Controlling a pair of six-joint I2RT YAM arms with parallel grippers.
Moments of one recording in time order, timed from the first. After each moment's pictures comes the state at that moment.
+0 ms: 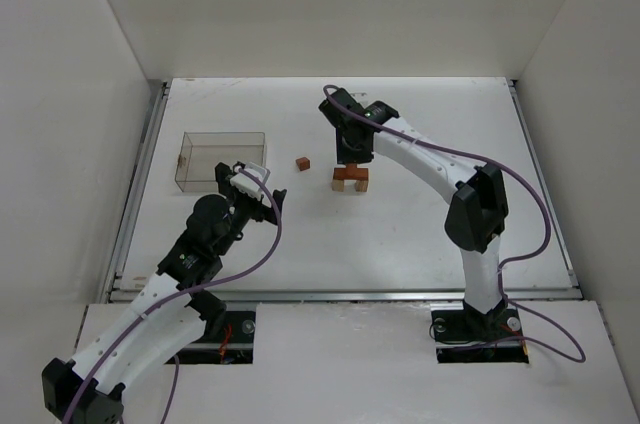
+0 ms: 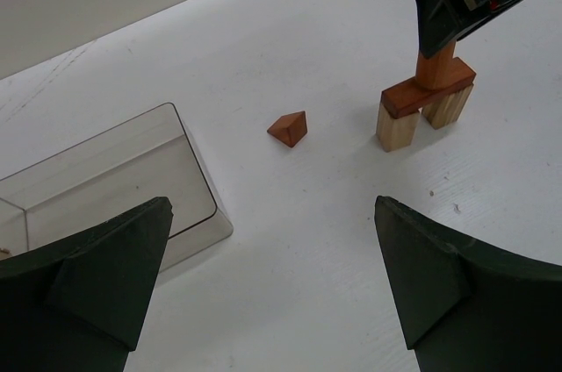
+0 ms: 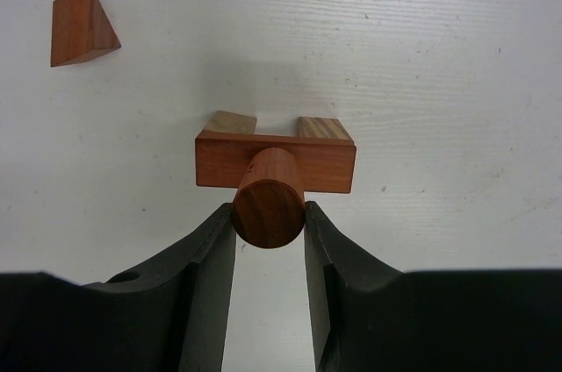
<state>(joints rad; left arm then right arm) -0.58 0.60 0.48 -0.01 -0.13 0.11 0.72 2.02 1.93 -1.02 0.37 0.60</state>
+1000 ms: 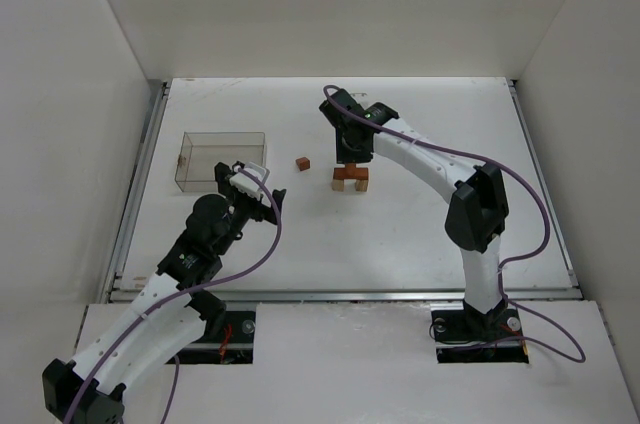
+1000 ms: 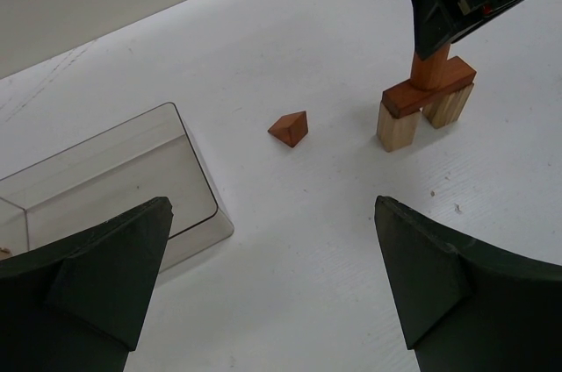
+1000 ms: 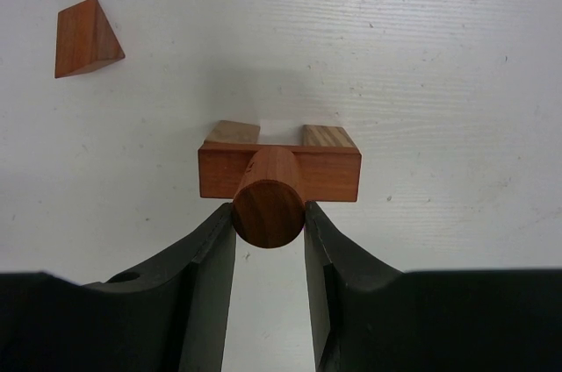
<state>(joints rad) -0.57 0.60 0.48 -0.01 -0.13 0.11 0.71 2.02 1.90 -0.98 0.37 0.60</state>
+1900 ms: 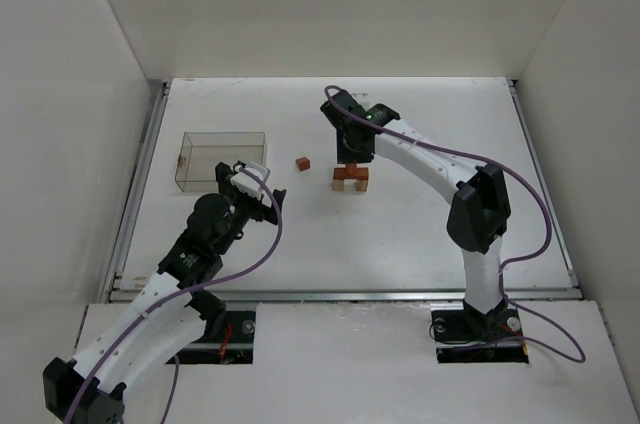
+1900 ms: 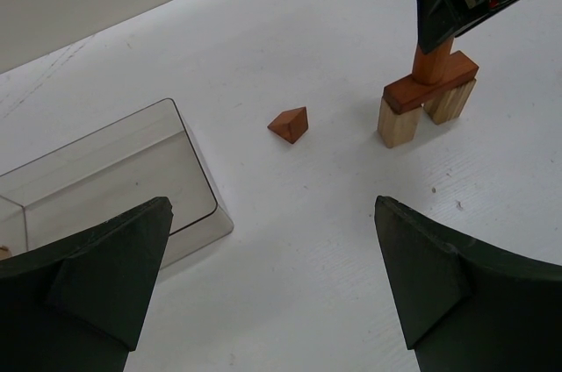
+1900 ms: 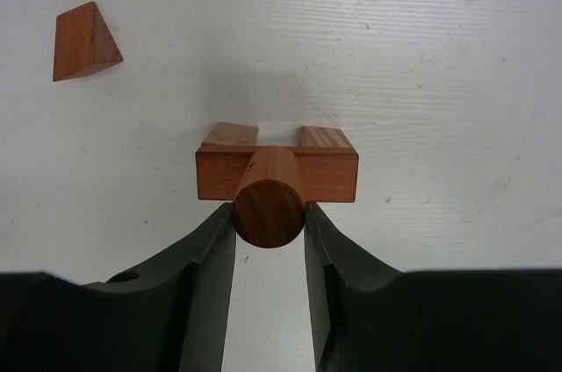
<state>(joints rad) -0.57 0.61 0.48 -0.01 -0.12 0.11 0.71 2.01 1.88 -0.96 0.37 0.60</state>
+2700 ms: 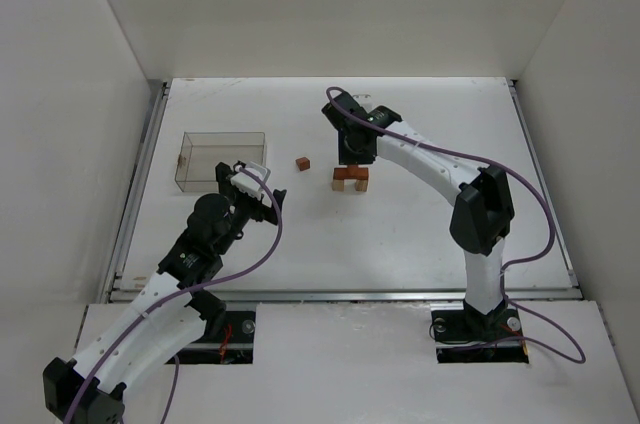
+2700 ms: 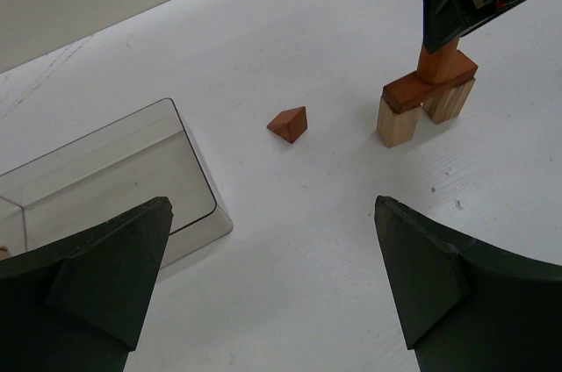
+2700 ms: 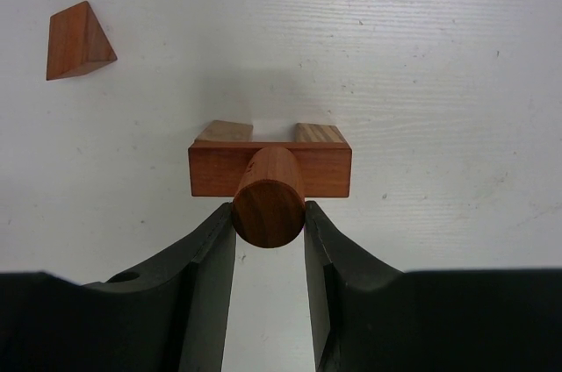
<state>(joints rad) -0.57 0.61 0.48 -0.01 -0.12 0.11 0.71 1.98 1.84 -0.94 0.38 0.62</state>
